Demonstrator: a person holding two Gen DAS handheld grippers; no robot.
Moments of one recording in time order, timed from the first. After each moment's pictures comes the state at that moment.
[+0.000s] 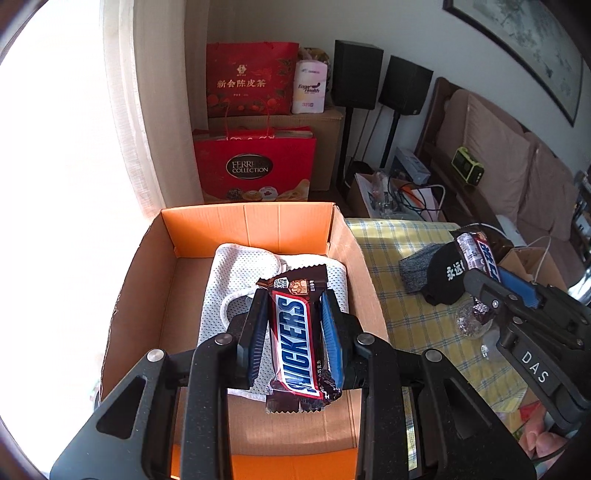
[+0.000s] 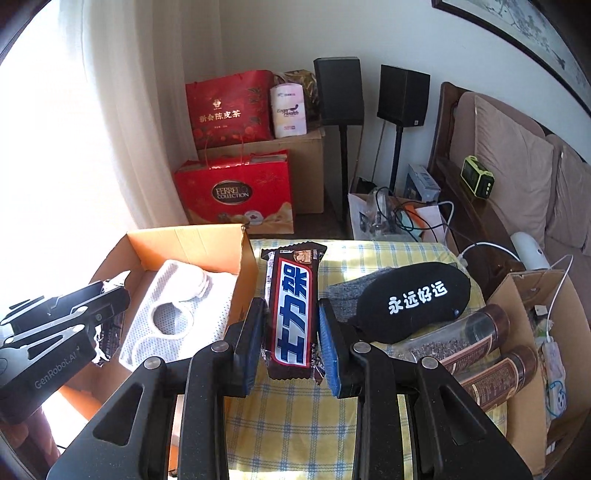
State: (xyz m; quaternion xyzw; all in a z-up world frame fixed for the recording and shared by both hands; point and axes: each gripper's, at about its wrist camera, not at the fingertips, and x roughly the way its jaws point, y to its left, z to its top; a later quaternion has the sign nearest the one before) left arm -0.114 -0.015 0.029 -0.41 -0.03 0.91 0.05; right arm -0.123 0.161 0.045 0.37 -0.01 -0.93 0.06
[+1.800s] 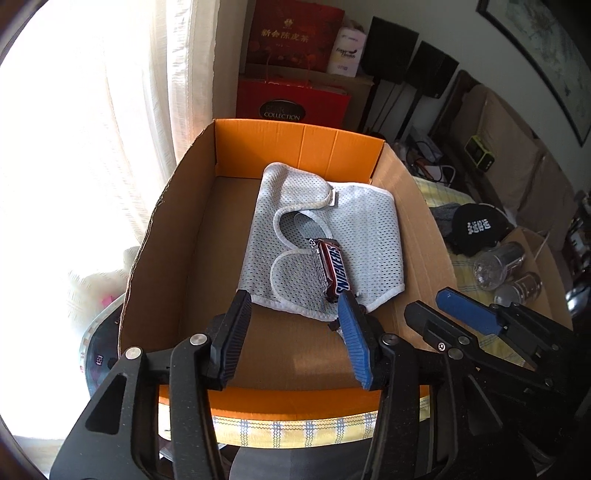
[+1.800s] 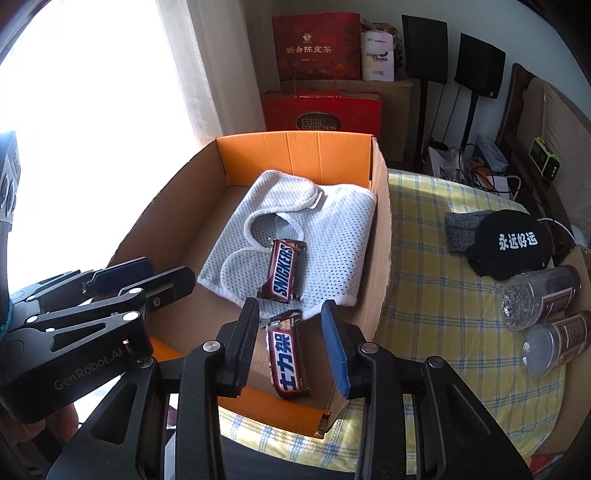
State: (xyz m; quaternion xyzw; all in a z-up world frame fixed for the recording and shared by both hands) left arm -0.063 -0.087 -0.018 -0.47 -0.08 0.88 0.05; right arm -0.081 0.062 -0.007 0.44 0.01 -0.88 0.16
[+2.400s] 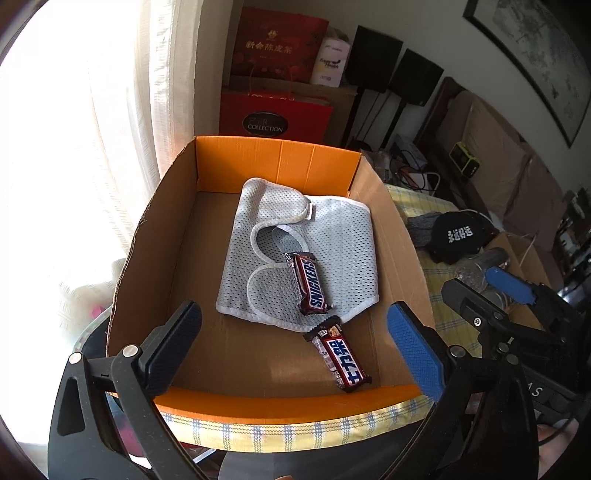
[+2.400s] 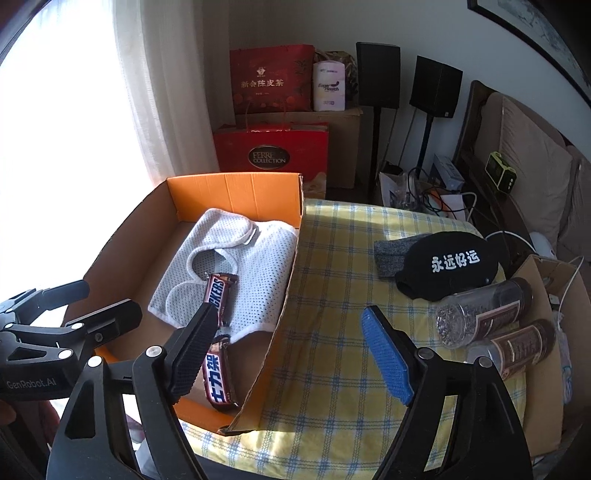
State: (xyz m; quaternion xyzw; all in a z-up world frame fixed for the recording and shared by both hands) left arm -0.063 -0.072 -0.003 -0.45 -0.08 0.89 0.07; right arm -0.084 0.115 0.021 0.40 0.02 -0.91 0.08
